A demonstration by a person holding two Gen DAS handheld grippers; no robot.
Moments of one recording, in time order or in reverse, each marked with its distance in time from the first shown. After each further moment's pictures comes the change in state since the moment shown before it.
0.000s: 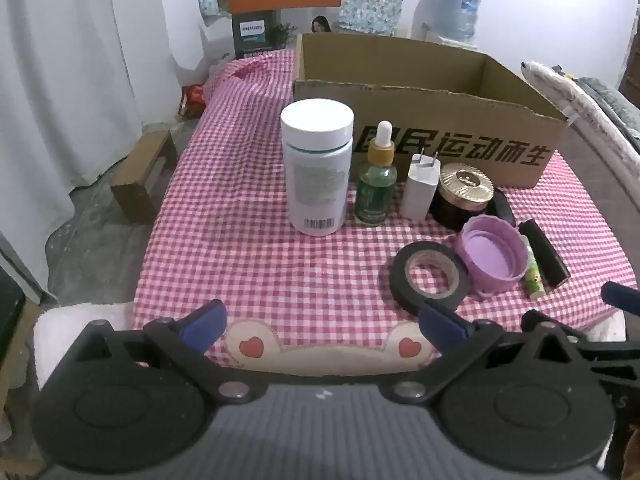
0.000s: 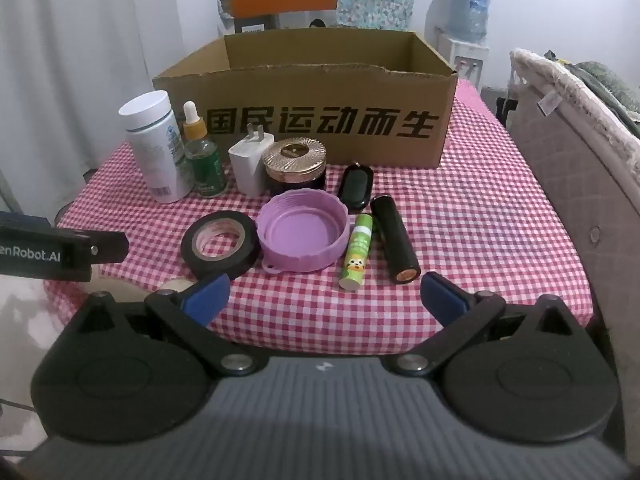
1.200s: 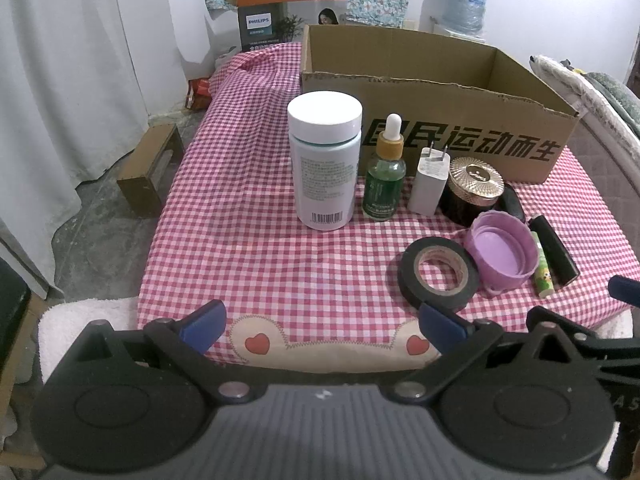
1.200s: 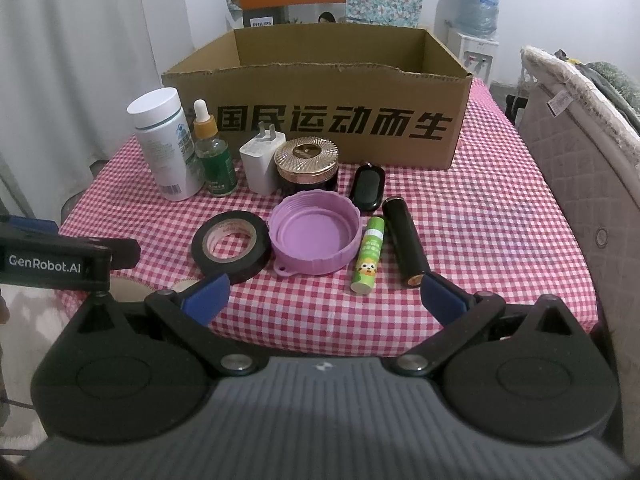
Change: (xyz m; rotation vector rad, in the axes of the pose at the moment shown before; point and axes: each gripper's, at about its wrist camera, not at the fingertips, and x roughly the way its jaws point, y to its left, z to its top) left arm 0.005 0.002 -0.003 0.007 0.012 0.015; right arm 0.002 0.005 0.008 -0.016 0.025 0.019
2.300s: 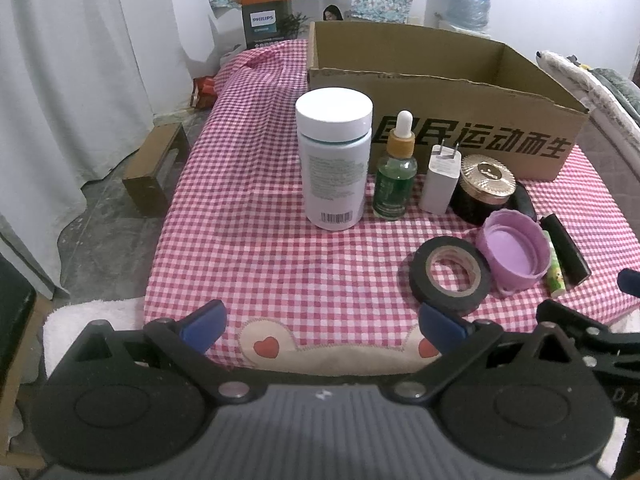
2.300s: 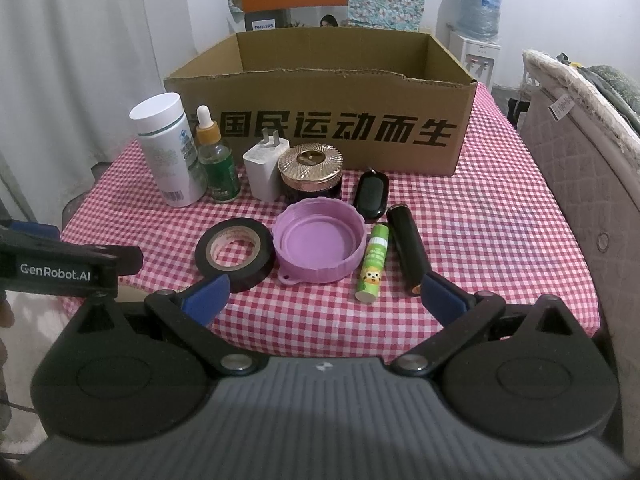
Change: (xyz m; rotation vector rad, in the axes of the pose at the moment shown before) left arm 0.001 0.002 0.002 0.005 0.011 0.023; right arm 0.000 0.002 0.004 -0.001 -0.003 0.005
